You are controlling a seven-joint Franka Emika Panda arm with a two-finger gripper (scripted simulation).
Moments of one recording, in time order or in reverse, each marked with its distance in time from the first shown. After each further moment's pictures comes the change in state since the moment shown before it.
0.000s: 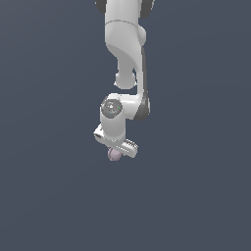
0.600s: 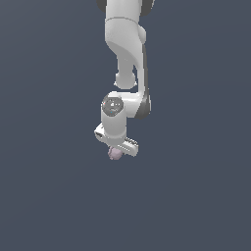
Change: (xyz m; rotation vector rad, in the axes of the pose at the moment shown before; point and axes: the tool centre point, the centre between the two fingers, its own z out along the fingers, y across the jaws) arm -0.004 -0.002 -0.007 -0.001 -0.002 0.001
